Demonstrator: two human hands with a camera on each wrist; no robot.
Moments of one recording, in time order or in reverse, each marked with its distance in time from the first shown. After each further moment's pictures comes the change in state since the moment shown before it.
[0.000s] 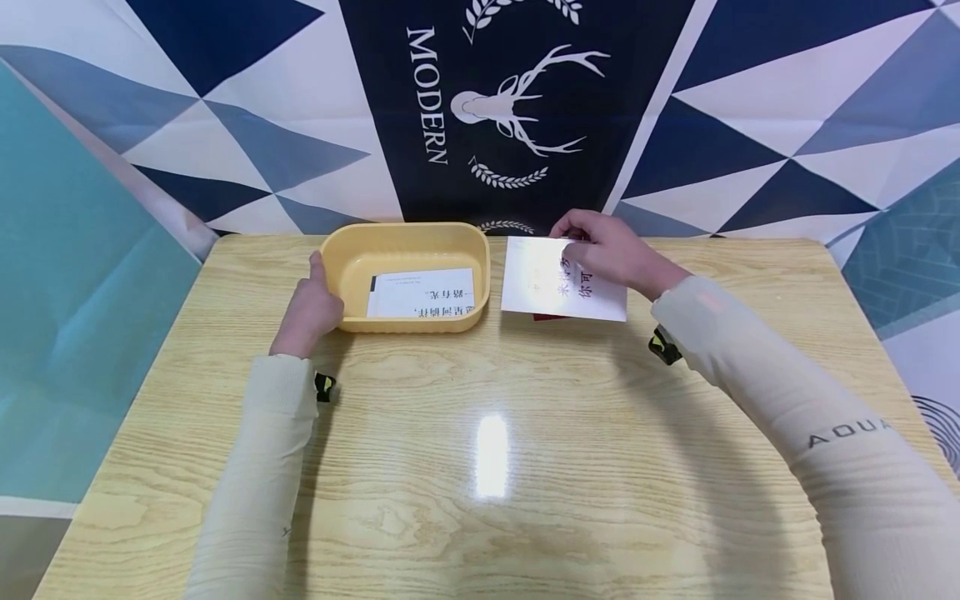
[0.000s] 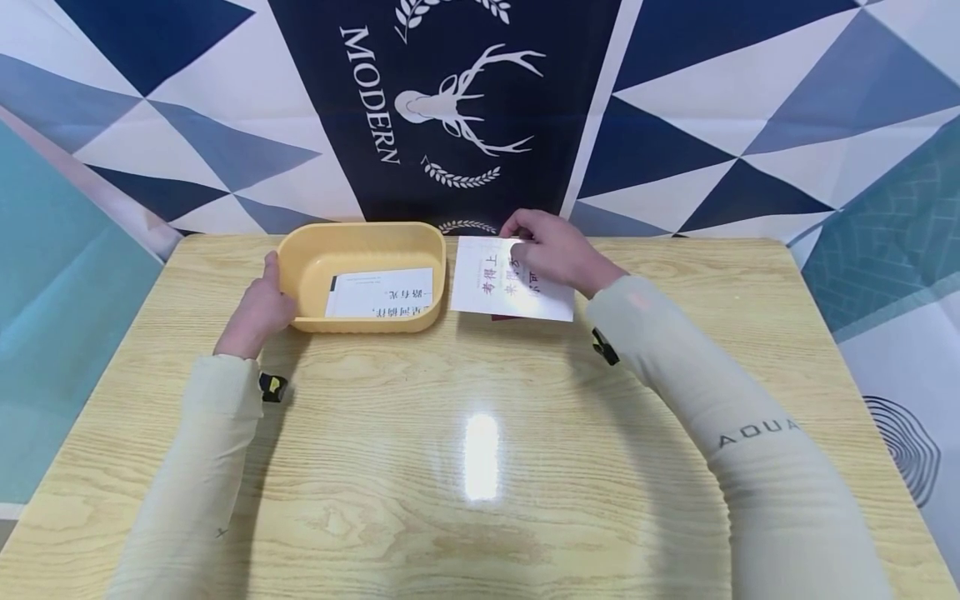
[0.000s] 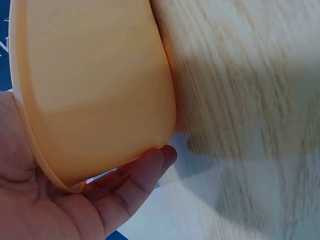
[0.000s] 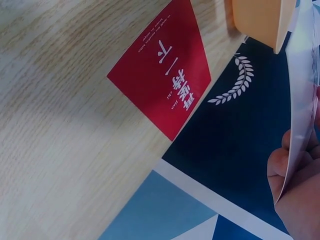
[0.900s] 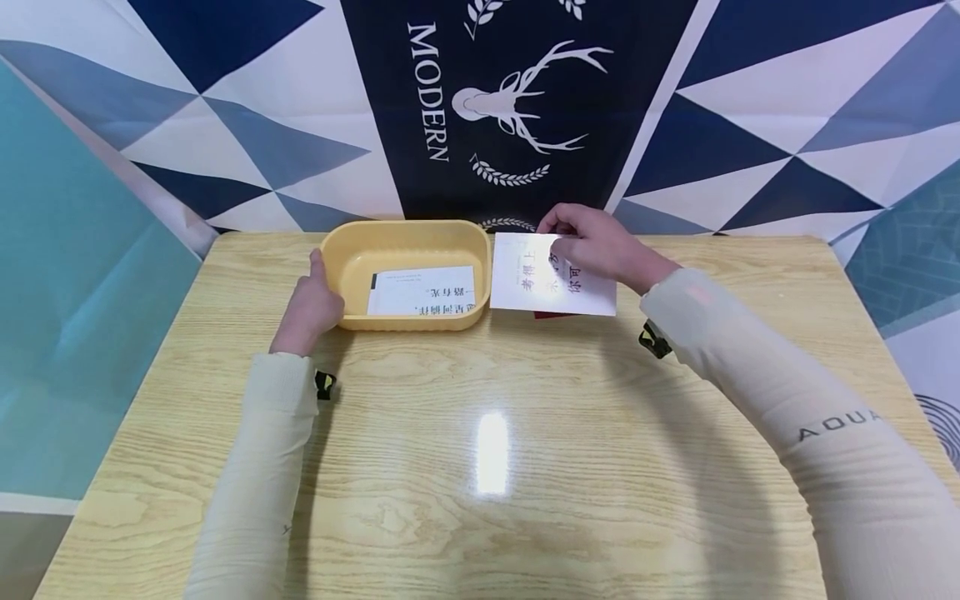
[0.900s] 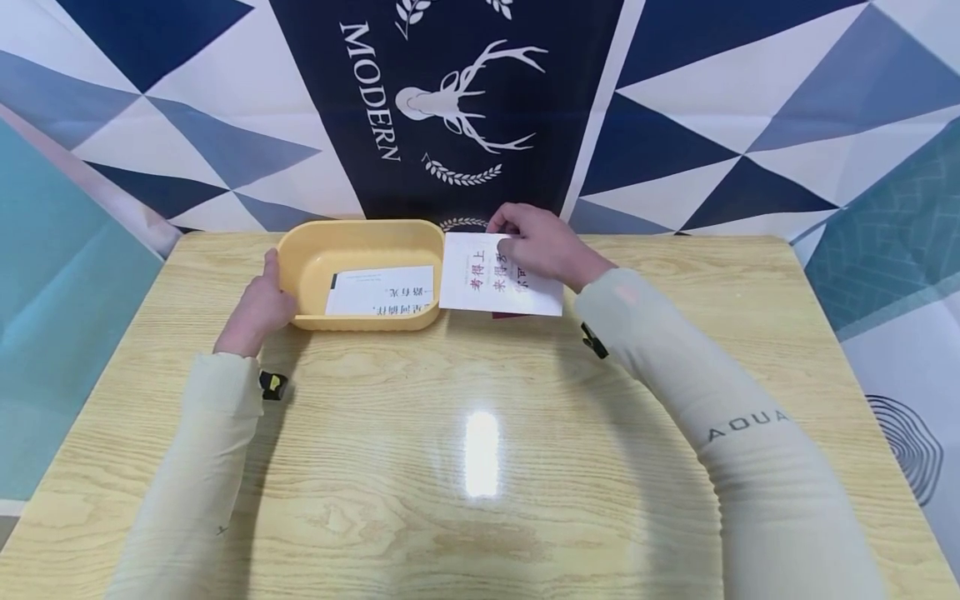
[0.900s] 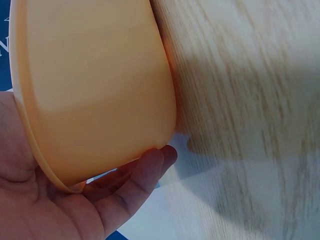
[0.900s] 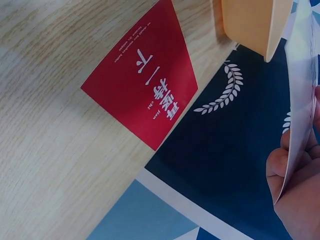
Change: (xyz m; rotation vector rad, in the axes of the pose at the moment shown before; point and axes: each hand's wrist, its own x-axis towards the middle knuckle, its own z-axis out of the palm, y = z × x) left_hand 0.002 -0.002 -0.001 0.011 0.008 0.024; right_hand 0.008 -0.014 0.004 -0.017 0.002 -0.045
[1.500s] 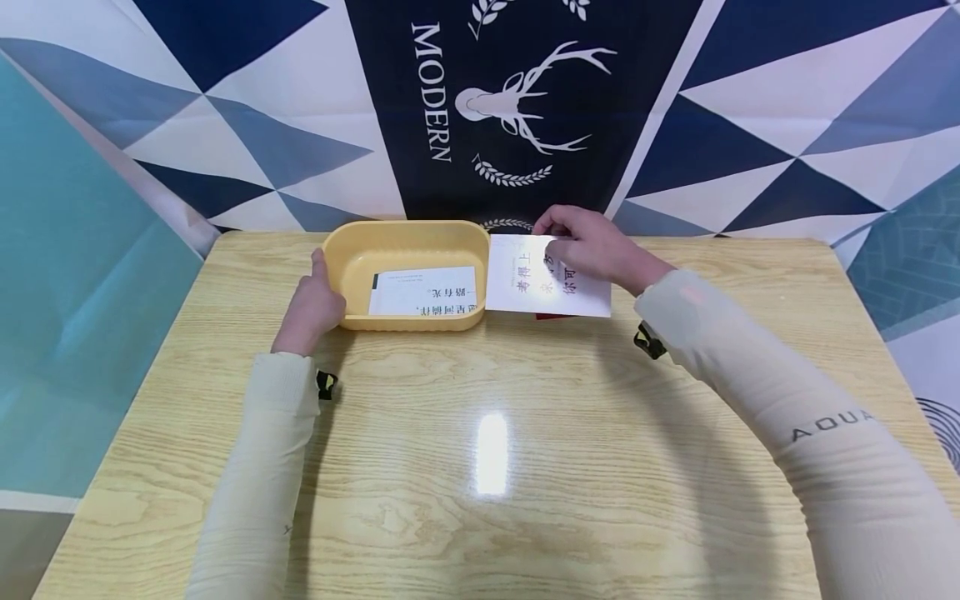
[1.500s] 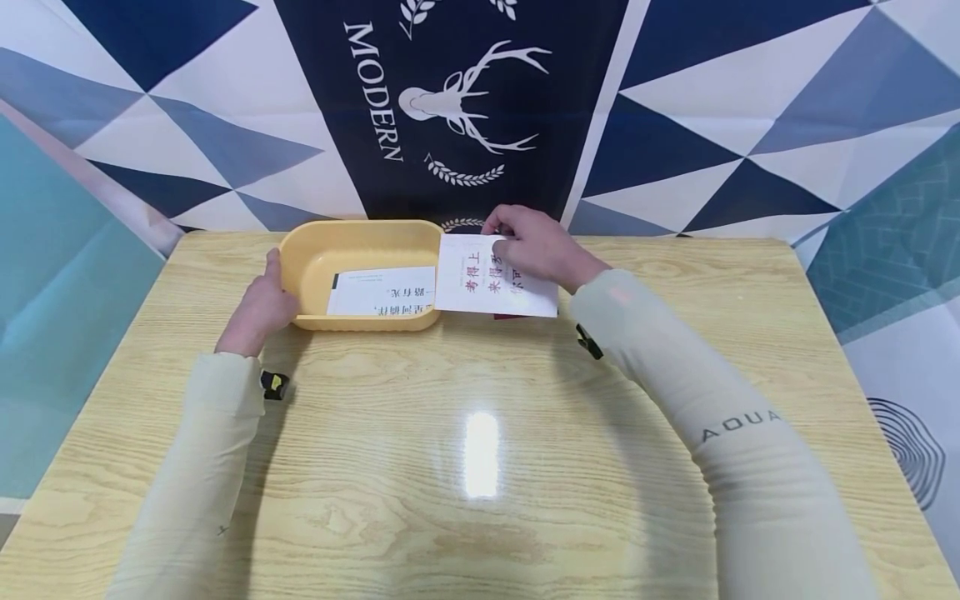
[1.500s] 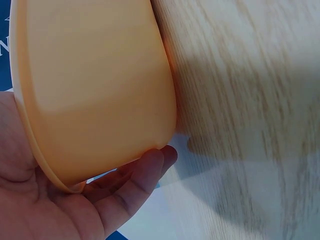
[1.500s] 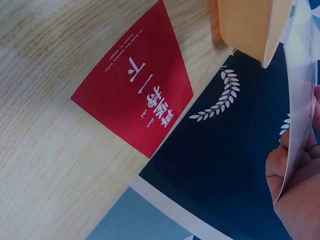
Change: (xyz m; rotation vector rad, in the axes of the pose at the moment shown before) left_hand -0.001 0.000 0.000 0.022 0.009 0.026; right_hand 0.004 -0.006 0.005 -0.002 -0.014 -0.001
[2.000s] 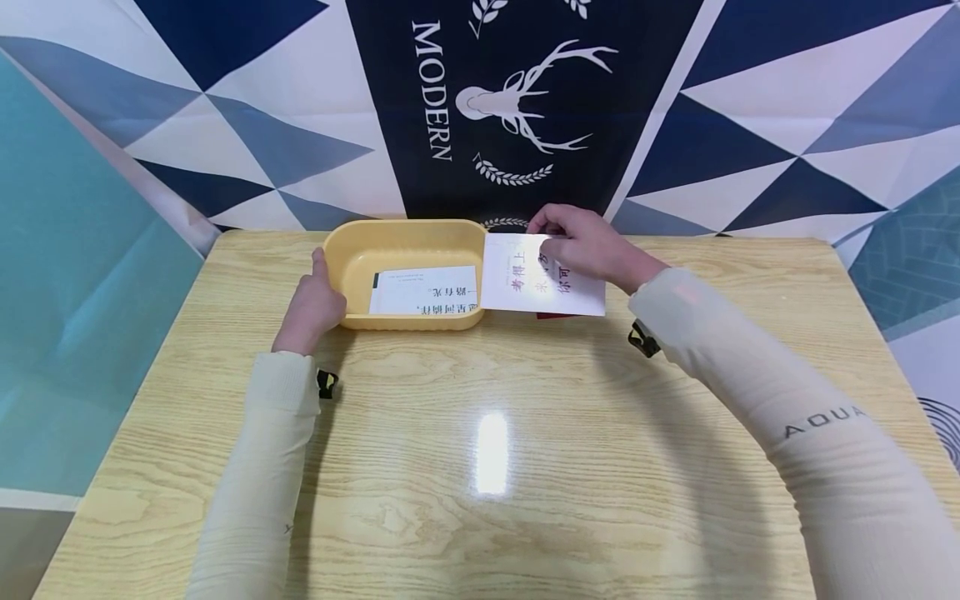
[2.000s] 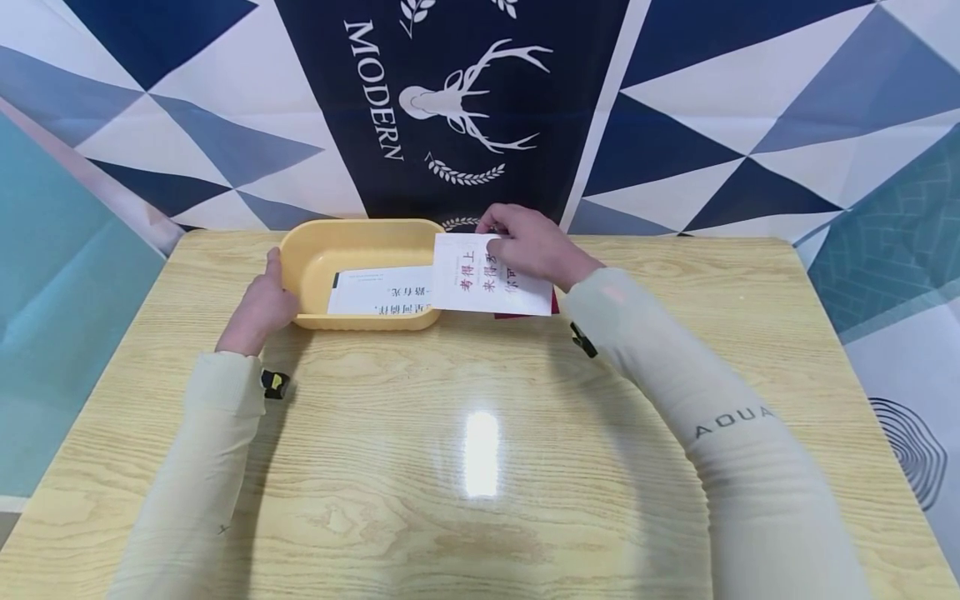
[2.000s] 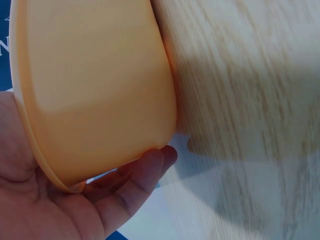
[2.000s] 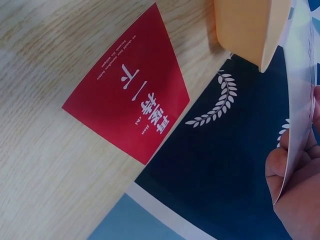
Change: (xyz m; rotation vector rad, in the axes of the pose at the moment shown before) left_hand 0.002 -0.002 0.001 0.028 0.005 0.014; right_hand 0.004 -0.003 0.004 0.026 -0.002 -0.010
